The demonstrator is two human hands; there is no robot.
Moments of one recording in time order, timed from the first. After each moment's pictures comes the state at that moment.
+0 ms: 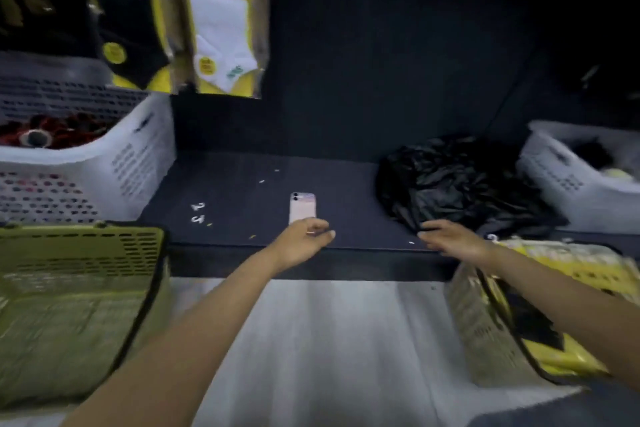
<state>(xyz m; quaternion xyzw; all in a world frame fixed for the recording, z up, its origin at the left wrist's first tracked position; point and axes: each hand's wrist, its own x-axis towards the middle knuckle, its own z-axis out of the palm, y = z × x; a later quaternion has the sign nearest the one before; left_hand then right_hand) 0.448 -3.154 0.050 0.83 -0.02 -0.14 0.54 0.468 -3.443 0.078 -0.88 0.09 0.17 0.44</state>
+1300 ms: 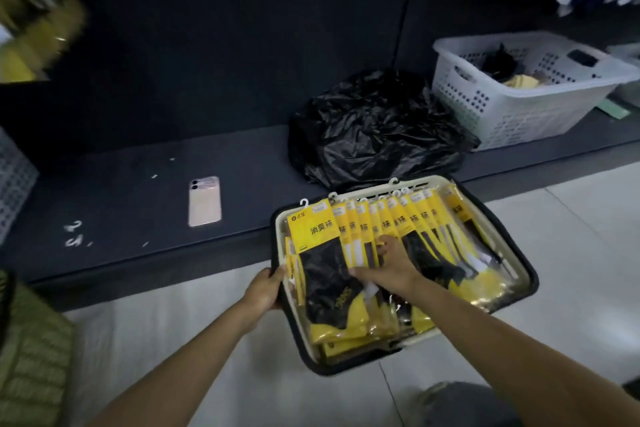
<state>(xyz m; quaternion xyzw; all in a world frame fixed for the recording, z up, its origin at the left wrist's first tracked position) 0.430 -3.300 -0.063 0.74 0.18 -0.28 0.59 0.411 -3.534 -0.041 -0.83 0.21 0.17 0.48</state>
